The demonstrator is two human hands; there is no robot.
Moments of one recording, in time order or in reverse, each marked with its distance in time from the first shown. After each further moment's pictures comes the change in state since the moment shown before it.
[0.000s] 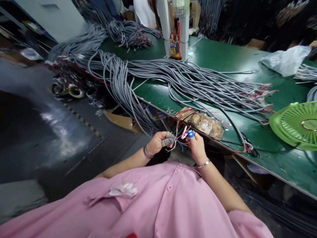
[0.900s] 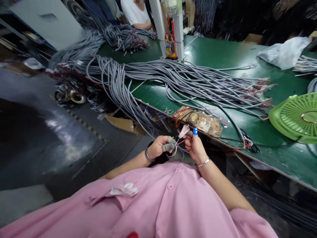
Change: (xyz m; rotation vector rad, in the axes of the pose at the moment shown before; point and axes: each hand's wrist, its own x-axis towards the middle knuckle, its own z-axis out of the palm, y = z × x) left_hand -0.007 -0.010 0.012 0.016 -0.079 -0.060; right_hand 0.000 0.004 -0.002 0.321 -0.072 0.227
